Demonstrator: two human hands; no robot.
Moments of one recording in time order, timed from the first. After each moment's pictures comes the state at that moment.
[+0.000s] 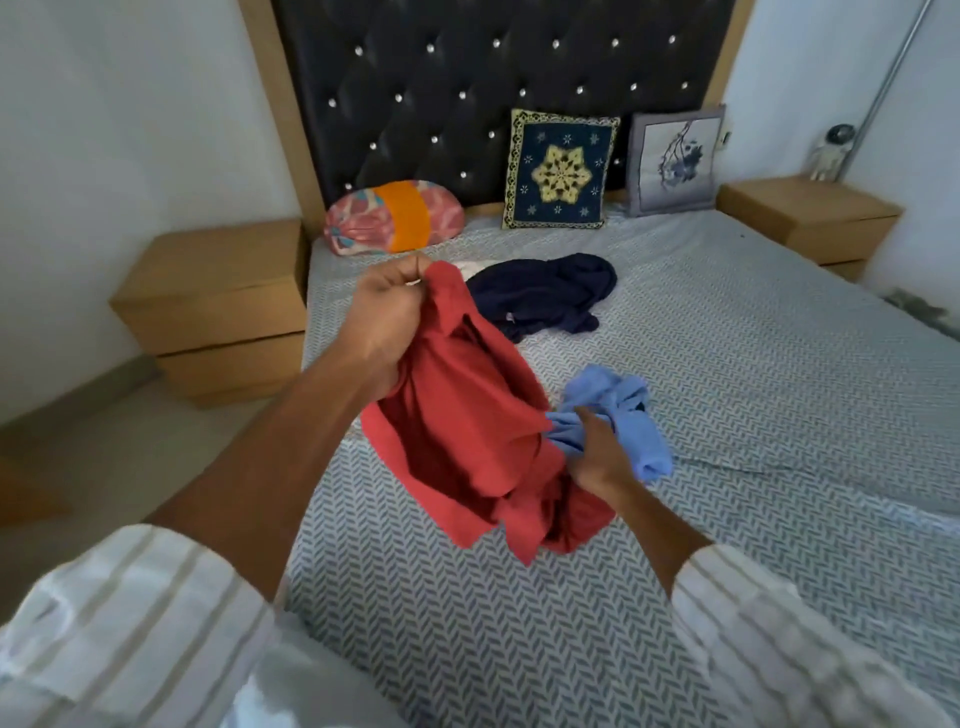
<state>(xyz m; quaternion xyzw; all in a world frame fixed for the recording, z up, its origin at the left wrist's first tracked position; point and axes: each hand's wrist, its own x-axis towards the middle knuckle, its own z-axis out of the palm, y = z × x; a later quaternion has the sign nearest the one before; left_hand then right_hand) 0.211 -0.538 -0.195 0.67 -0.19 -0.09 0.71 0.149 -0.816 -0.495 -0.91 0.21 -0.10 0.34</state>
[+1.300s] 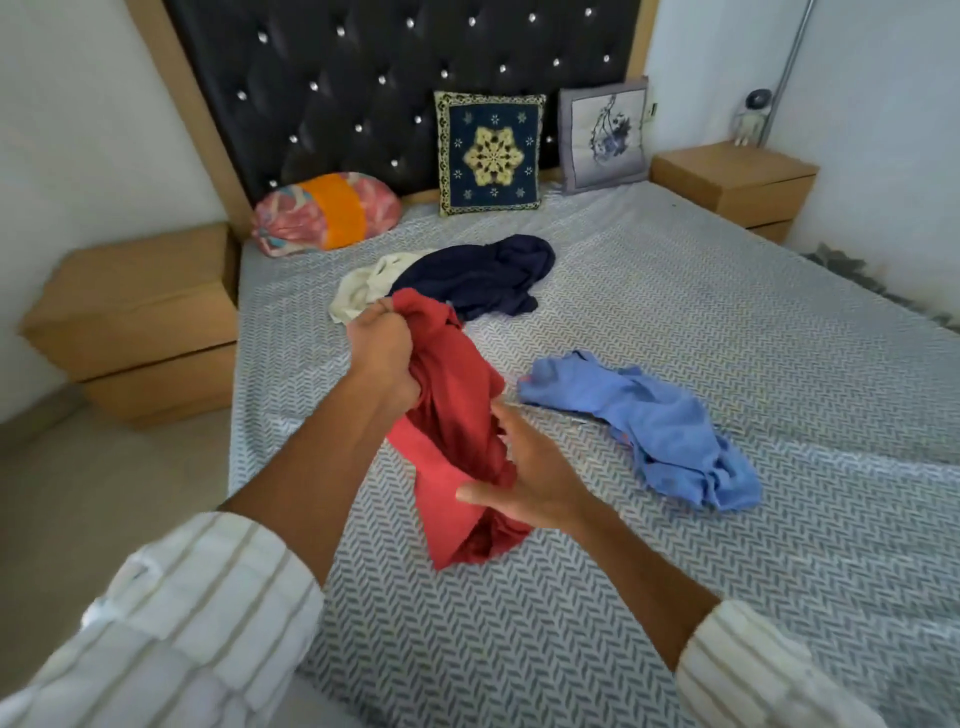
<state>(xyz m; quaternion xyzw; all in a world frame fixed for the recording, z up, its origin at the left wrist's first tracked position) 0.201 -0.638 -0.257 0.56 0.04 -0.15 0.82 0.049 -0.740 -0.383 -0.90 0.09 -0.10 0.42</state>
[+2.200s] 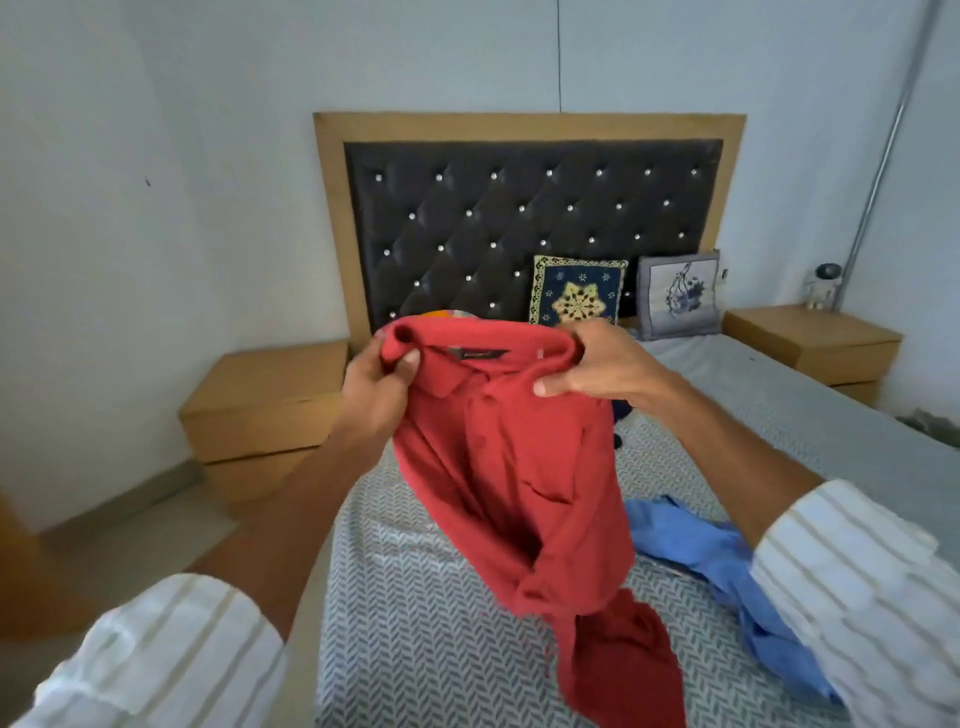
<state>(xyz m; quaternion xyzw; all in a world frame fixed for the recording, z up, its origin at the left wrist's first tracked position) 0.256 -0.483 -0.151 0.68 -0.18 0.08 0.71 0.166 -0.718 -0.102 -0.94 0.08 -0.12 0.32</state>
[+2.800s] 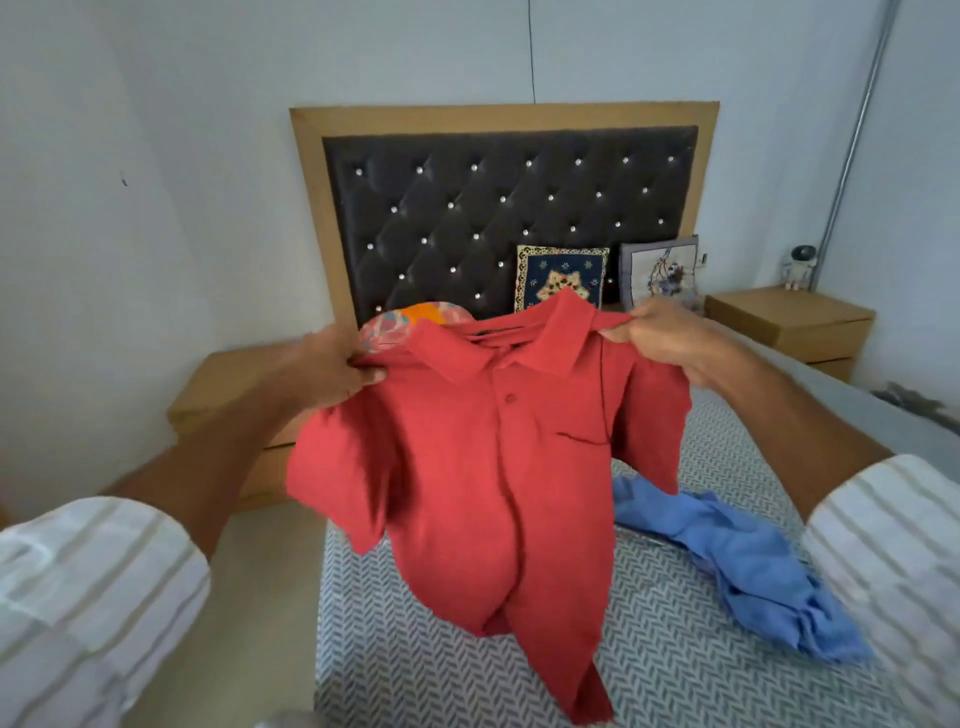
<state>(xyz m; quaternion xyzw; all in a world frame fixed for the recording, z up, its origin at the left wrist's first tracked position) 0.257 -0.437 -0.096 0.95 -0.25 0.05 0.16 0.110 -0.768 -0.085 -0.86 0.21 -0.13 0.45</state>
